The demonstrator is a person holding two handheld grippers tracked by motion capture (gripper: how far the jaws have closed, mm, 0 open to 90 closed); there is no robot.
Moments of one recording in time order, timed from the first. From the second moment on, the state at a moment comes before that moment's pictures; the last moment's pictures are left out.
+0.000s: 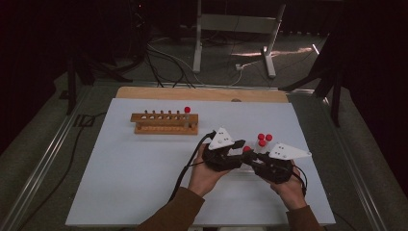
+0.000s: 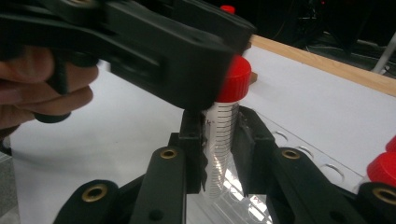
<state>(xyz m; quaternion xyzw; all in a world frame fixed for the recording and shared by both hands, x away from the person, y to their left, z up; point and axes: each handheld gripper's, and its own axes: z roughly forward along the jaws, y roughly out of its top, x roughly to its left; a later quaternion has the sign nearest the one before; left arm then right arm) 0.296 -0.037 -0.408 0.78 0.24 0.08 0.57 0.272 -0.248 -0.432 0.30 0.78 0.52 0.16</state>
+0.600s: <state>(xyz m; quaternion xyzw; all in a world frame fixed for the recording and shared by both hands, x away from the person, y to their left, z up) 0.296 -0.034 -0.404 0.78 0.25 0.09 0.56 0.277 -0.255 -0.434 0.32 0.77 0.54 0.14</state>
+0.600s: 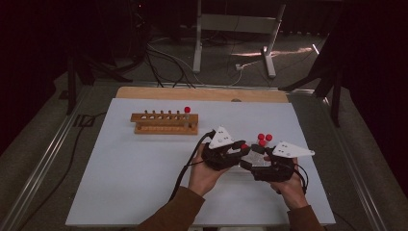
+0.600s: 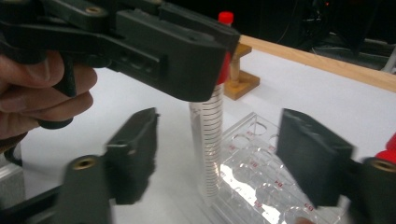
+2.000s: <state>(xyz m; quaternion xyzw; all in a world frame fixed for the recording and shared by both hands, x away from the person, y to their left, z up) 0.323 0.019 -0.387 0.75 0.31 0.14 0.57 0.279 -0.280 -0.429 0.35 0.73 0.56 0.18</state>
